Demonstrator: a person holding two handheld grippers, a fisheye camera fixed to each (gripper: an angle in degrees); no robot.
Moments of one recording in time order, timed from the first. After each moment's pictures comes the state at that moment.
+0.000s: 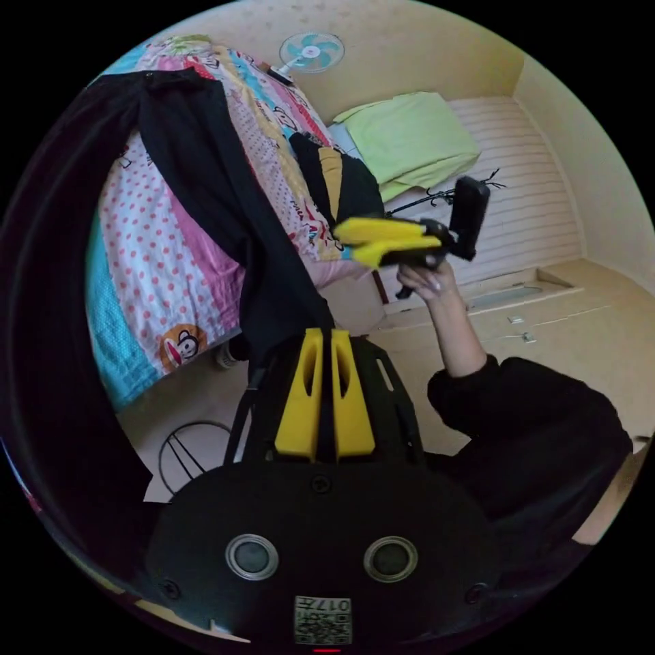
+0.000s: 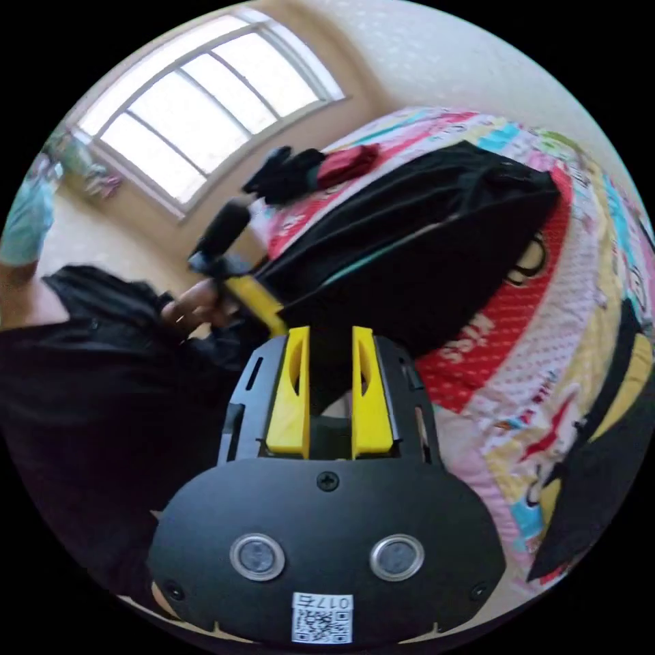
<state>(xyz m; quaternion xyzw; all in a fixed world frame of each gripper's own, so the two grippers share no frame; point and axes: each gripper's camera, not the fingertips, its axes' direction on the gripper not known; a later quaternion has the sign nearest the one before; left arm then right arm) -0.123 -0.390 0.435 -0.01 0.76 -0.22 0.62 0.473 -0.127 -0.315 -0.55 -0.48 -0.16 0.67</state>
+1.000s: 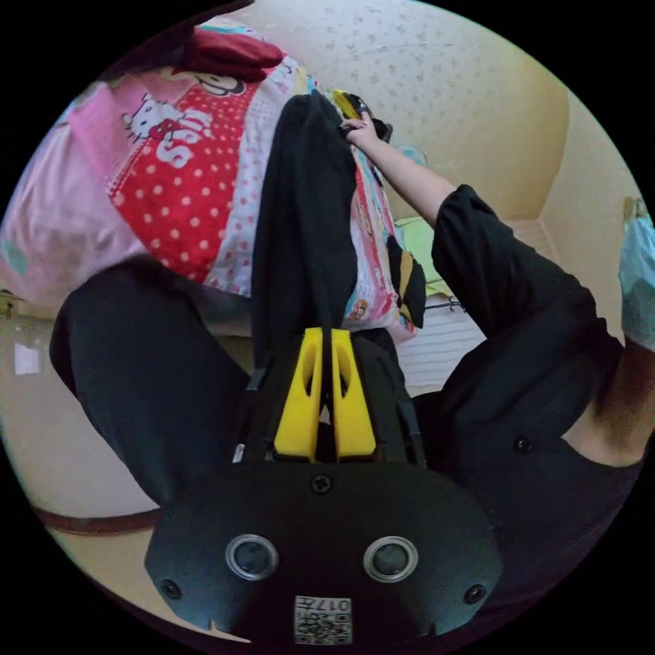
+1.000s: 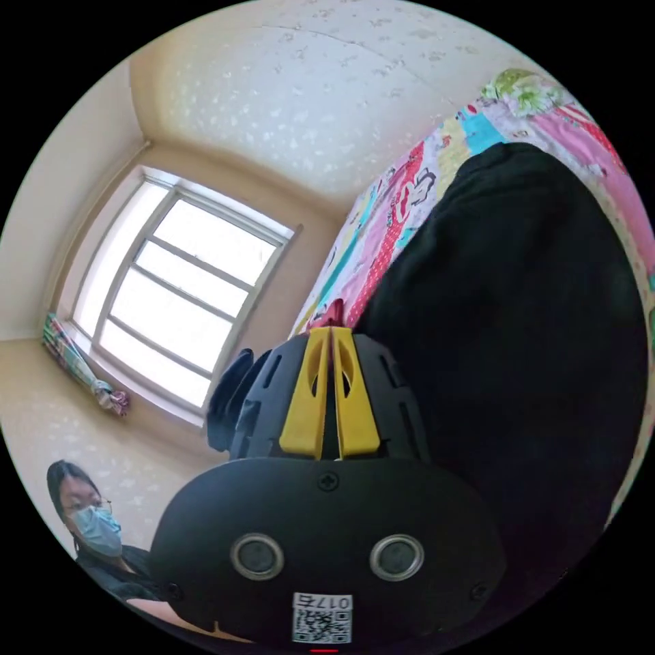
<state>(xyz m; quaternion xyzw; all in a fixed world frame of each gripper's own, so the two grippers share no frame) -0.221 -0.099 0.551 -0.01 0.69 -0.46 0.56 0.173 -0.045 0.039 -0.45 -0.55 0.22 0.67</state>
